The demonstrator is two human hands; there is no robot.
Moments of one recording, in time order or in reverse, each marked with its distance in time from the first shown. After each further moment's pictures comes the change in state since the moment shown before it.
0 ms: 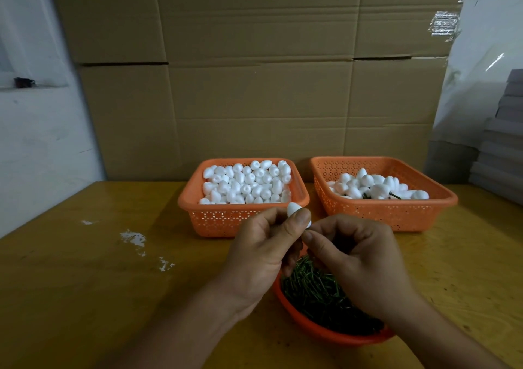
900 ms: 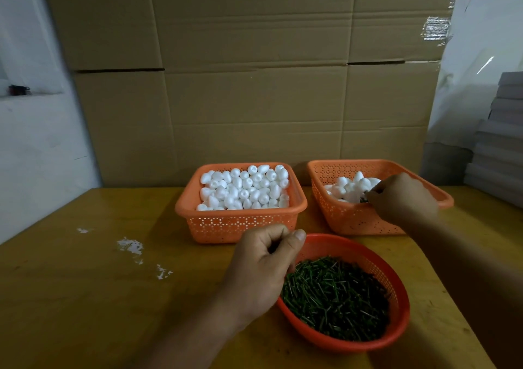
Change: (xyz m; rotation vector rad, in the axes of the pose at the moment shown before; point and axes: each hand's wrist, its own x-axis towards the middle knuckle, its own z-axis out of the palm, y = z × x) left_hand -0.001 -0.008 -0.002 0.297 0.032 0.112; right_hand 0.096 0.098 -0.096 -0.977 0.180 0.698
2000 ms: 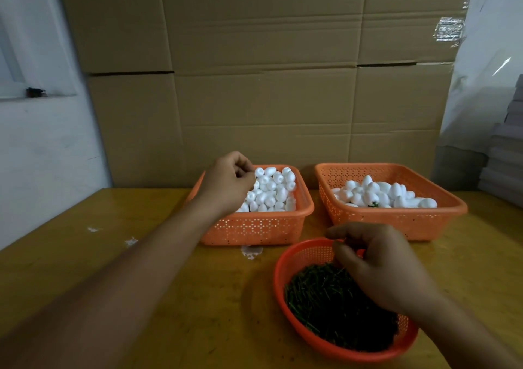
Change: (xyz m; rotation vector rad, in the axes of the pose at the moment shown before) left_hand 0.105 -0.008 -0.084 0.489 0.261 -0.113; right_hand -0.127 -0.022 -0.008 0.424 -0.194 -0.516
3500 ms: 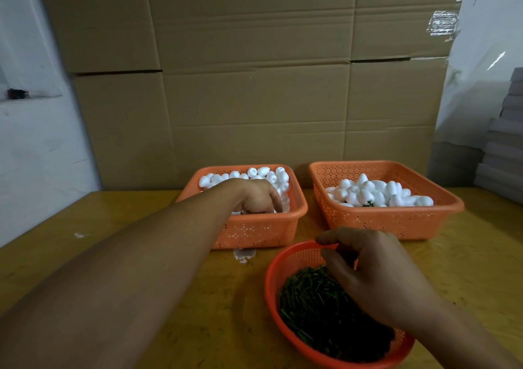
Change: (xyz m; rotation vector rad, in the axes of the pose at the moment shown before) left_hand 0.063 -0.006 0.062 0.543 -0.774 -0.202; right_hand -0.006 -0.012 -0.006 -0.130 -0.028 -0.077
